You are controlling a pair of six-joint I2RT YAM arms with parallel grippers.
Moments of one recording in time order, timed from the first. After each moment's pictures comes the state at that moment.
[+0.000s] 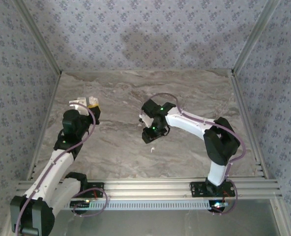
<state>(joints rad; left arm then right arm) -0.20 0.85 0.53 0.07 0.06 -0.28 0.78 1.79 1.33 -0.92 -0.27 0.24</state>
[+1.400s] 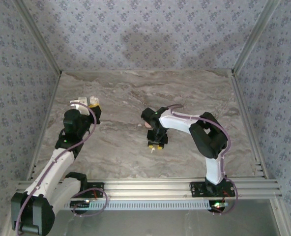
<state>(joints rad) -0.20 0.87 0.53 0.10 0.06 -0.28 0.78 1.94 1.29 -0.94 -0.22 0.90</state>
